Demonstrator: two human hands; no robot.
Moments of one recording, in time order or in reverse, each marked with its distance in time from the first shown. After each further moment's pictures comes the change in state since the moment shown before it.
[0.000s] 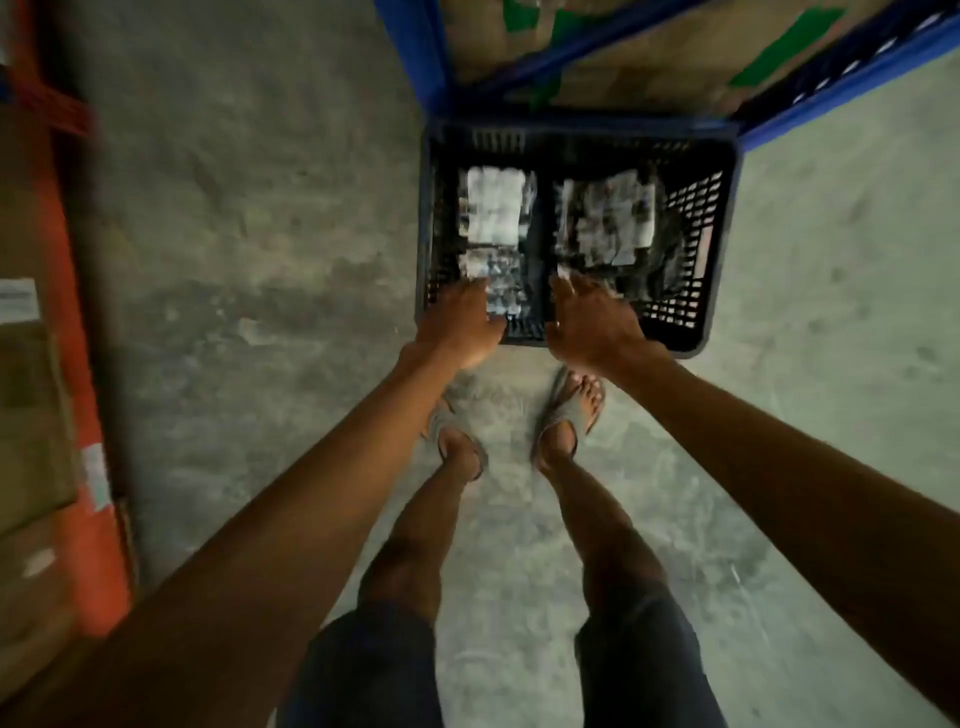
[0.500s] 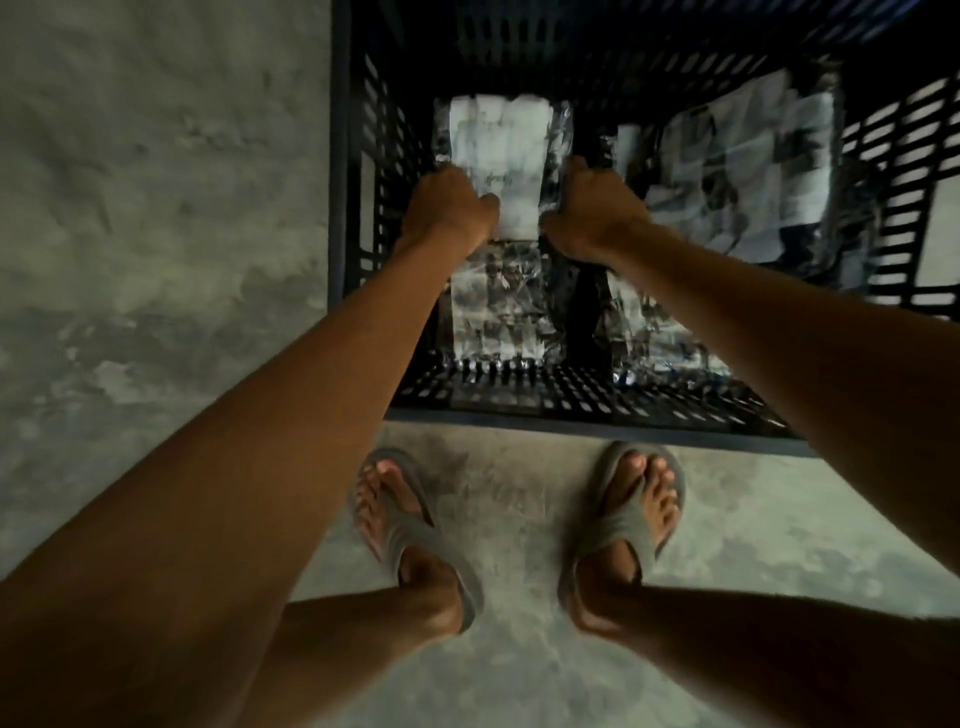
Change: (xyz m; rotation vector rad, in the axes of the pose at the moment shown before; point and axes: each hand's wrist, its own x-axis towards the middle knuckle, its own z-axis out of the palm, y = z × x) left_hand 0.308 -0.068 0.108 -0.135 0.312 -0.174; right_hand 0.330 0.054 0.137 0.174 0.247 0.051
